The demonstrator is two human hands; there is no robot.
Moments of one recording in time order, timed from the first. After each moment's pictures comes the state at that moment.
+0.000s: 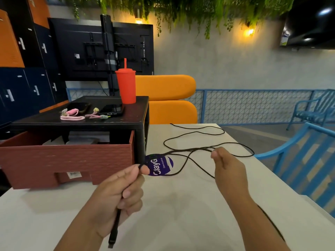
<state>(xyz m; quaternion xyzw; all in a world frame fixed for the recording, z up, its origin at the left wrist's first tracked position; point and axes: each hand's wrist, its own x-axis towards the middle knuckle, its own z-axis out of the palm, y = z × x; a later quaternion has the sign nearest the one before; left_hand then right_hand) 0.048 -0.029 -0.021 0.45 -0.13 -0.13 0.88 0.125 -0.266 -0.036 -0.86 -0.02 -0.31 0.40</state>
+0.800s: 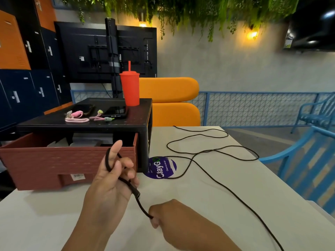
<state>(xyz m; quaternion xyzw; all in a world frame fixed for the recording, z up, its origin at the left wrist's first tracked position) 0.060 -0.027 -0.025 0.42 -0.13 0.15 0.89 0.069 -0.182 -0.037 -0.92 -0.32 0.13 0.17</state>
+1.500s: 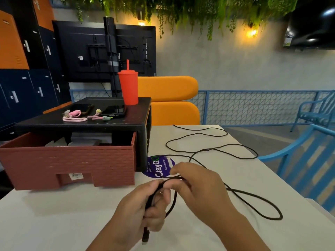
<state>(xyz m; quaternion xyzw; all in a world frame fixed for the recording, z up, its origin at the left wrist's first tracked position) 0.044 -0.062 -0.027 0.57 -0.10 -0.13 0.80 0.076 -0.214 -0.011 -0.86 -0.32 -0.28 0.29</state>
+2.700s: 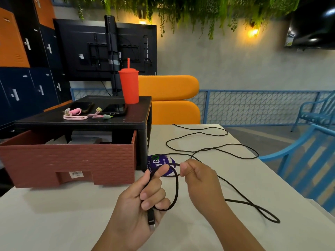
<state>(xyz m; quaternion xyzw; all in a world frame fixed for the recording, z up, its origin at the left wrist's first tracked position) 0.047 -0.070 -0.032 0.26 -0.07 -0.14 0.95 0.093 -0.211 -0.030 -0.83 -0.16 -0.17 0.50</state>
